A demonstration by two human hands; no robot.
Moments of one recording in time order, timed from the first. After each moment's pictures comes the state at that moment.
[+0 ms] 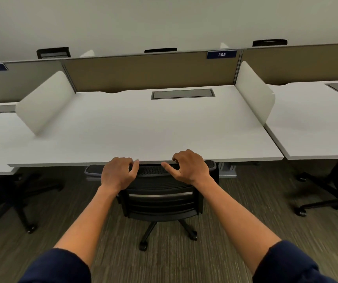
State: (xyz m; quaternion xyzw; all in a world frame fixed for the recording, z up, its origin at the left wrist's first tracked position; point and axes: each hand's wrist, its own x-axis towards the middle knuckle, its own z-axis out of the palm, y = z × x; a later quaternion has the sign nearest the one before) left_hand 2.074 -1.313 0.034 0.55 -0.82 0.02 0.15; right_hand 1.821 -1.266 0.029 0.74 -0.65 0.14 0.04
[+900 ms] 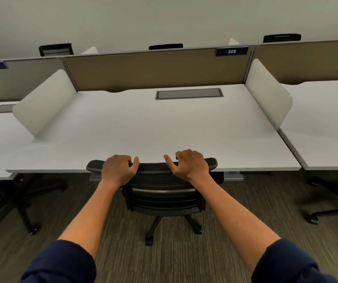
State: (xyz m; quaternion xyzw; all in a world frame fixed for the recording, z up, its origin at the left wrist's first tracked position) left_hand 2.075 -1.391 0.028 0.57 -0.81 0.02 0.13; right_hand 1.827 -1.333 0.032 0.73 -0.67 0.15 0.03
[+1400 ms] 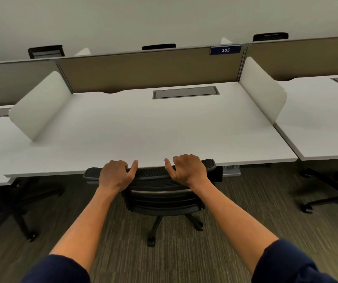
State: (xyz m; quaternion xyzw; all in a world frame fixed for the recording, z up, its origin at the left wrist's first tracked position) left_hand 2.110 -1.381 0.021 0.58 -0.81 -0.01 0.12; right_hand 1.860 -1.315 0.025 0.73 -0.66 0.16 0.05
